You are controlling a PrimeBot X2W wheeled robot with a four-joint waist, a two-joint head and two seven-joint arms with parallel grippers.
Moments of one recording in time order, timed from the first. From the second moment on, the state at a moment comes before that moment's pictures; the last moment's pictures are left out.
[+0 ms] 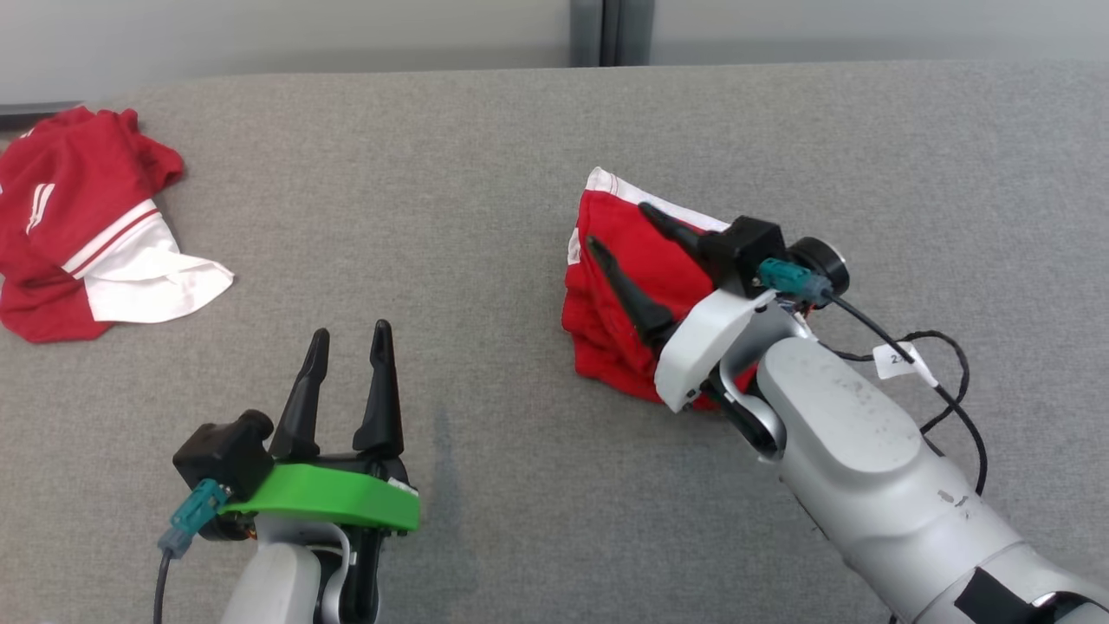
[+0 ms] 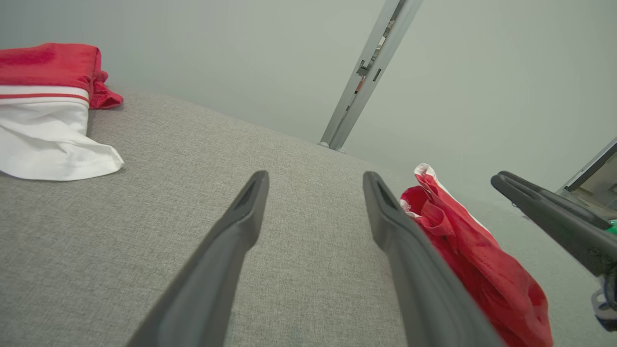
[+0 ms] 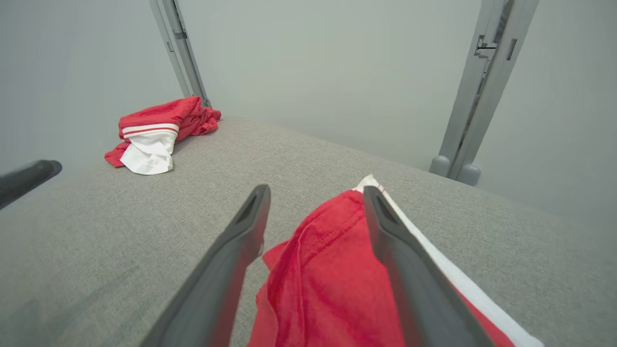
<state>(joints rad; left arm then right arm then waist) -0.19 0.05 -0.20 0.23 -0.53 -0.11 -0.26 -0.75 -0.05 0.58 0.67 0.38 0.13 -0.22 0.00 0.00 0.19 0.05</state>
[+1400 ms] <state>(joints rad) -0.19 0.05 -0.22 0.23 -0.53 -0.11 -0.26 -0.67 -0.05 0.71 0.83 0.34 0.13 -0.25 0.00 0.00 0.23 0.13</state>
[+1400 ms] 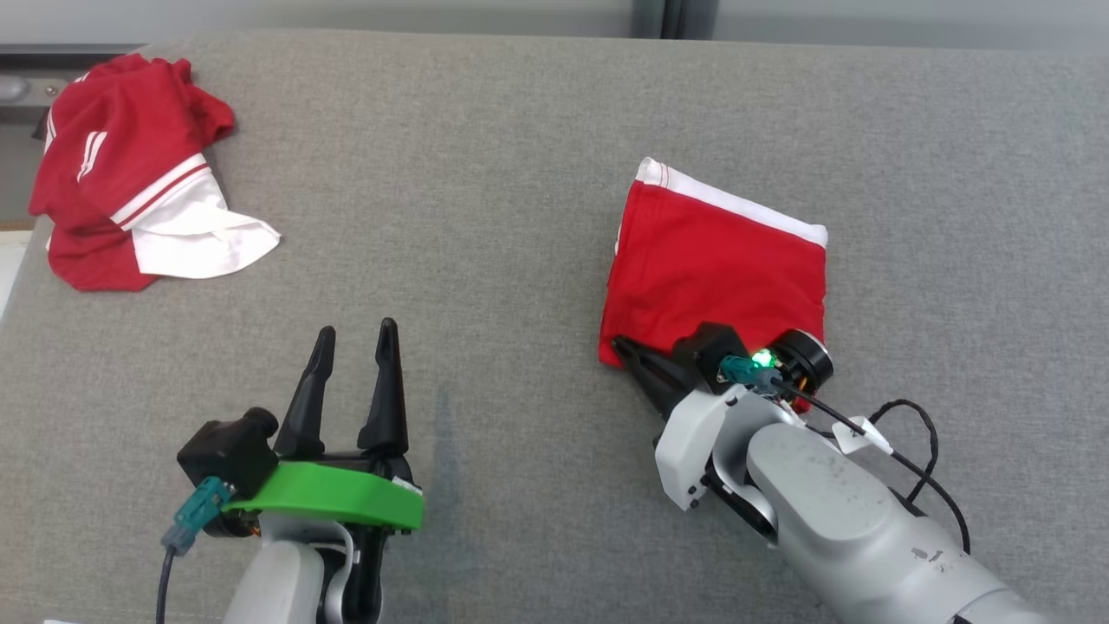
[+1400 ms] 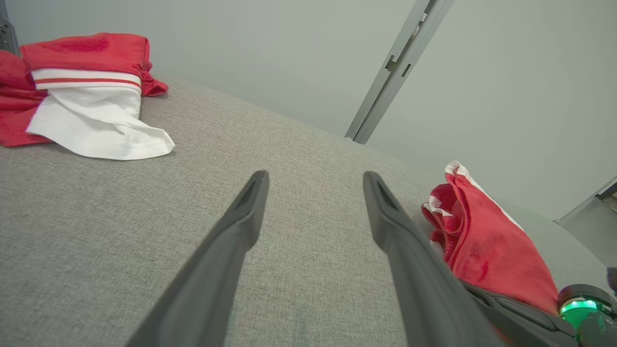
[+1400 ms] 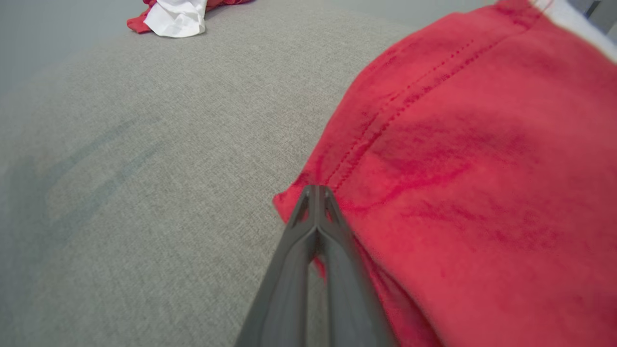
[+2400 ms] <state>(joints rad) -0.16 0.05 -0.15 0.27 -0.39 -0.12 -0.26 -0.49 -0.05 0.21 0.52 0.18 0.13 -0.26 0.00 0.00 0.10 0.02</state>
